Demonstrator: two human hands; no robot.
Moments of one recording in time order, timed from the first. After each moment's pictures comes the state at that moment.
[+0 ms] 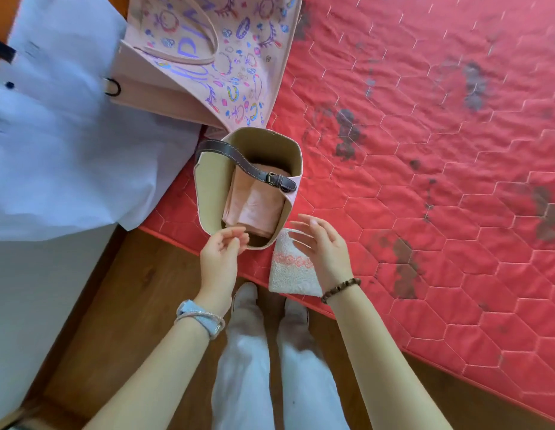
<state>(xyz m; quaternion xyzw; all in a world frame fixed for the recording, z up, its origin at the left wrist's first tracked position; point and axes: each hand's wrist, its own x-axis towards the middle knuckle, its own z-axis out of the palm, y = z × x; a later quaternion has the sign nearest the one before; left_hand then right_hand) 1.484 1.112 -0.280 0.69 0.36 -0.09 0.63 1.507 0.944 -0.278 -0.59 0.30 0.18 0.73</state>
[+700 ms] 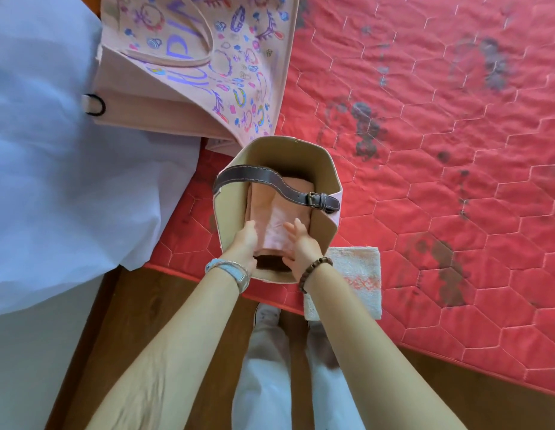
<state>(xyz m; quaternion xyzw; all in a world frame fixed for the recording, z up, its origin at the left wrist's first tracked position) 1.606 1.157 -0.393 0.57 0.47 -0.36 0.57 1.584 1.057 -0.372 -0.49 0.49 0.29 0.66</state>
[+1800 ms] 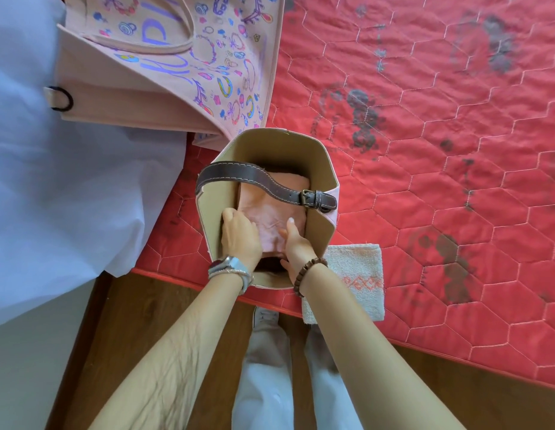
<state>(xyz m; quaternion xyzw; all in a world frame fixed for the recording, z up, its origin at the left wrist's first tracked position) 1.609 1.152 -0.411 0.92 0.18 -0.23 0.26 1.588 1.058 -0.401 -0.56 0.48 0.34 0.58</state>
